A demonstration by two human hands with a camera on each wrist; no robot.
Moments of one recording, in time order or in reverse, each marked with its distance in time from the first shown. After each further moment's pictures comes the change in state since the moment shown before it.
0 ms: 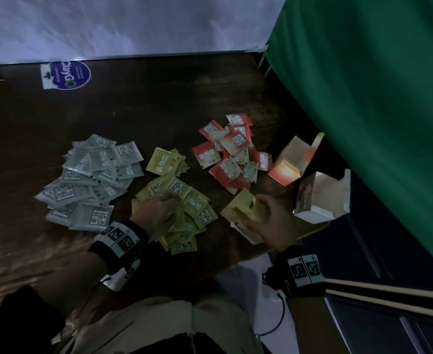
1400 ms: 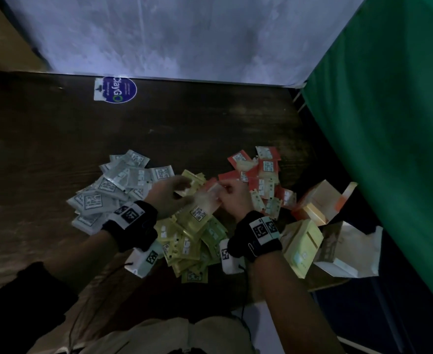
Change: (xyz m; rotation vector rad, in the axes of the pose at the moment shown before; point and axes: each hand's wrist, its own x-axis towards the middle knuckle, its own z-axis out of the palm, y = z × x) left_hand 0.046 -0.017 -0.069 -0.404 0.195 -0.395; right_hand 0.118 -0.120 0.082 0.196 -0.157 -0.099
